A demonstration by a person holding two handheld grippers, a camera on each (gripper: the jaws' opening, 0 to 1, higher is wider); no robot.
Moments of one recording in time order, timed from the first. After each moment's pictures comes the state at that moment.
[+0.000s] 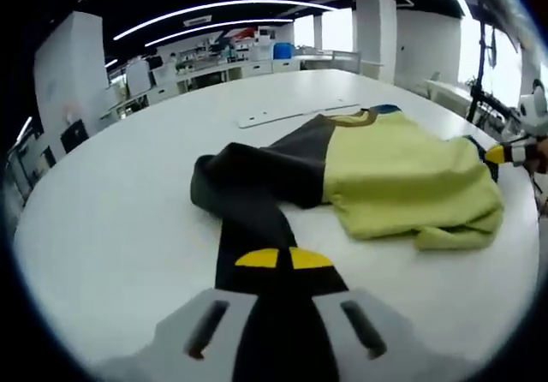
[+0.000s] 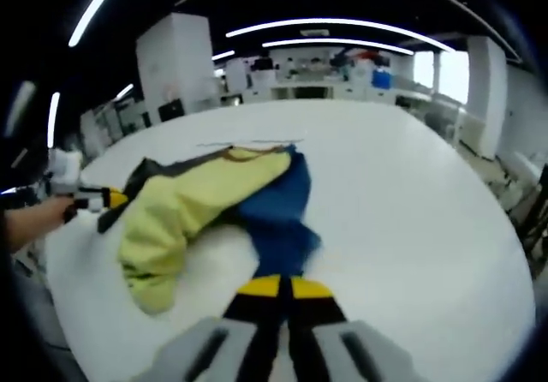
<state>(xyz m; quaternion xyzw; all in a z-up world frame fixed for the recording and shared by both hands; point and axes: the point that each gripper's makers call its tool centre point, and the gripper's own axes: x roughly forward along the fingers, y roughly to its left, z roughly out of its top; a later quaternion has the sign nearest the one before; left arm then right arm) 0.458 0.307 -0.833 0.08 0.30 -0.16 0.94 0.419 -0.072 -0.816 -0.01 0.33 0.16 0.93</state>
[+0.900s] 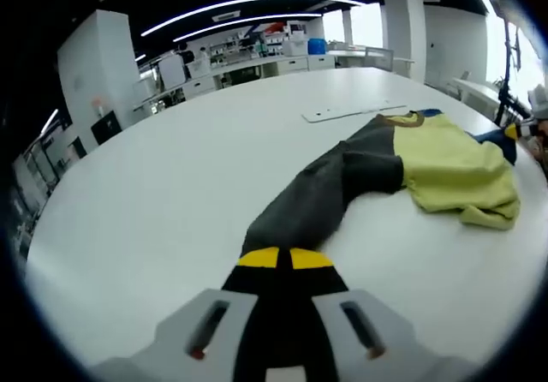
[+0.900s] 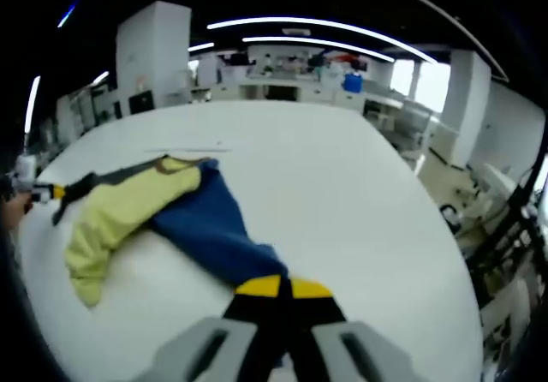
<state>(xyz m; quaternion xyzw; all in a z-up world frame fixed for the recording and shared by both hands) 0.442 0.406 -0.814 0.09 0.31 -0.08 0.94 0.469 -0.188 -0.799 -0.06 0.34 0.09 0.93</state>
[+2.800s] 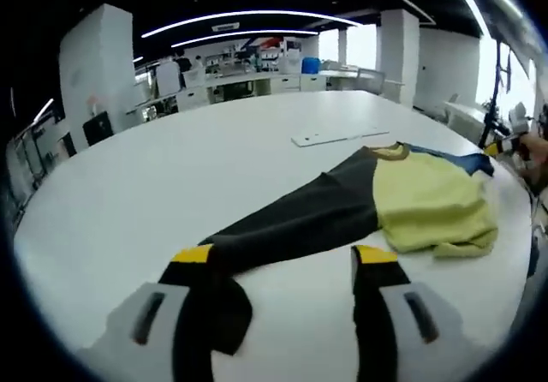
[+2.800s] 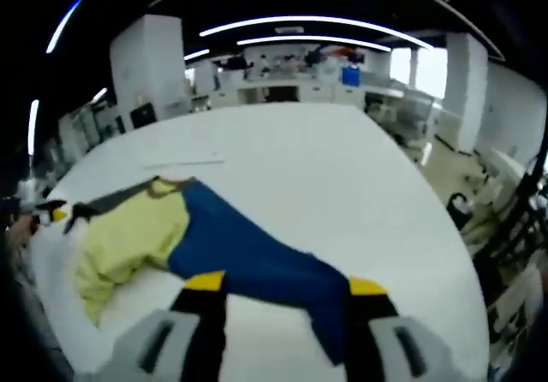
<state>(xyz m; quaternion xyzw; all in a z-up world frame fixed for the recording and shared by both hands) 0.420 0.370 -0.774 0.05 0.26 -0.15 0.95 0.471 -0.178 -0.787 -0.01 0.35 0.13 0.93</state>
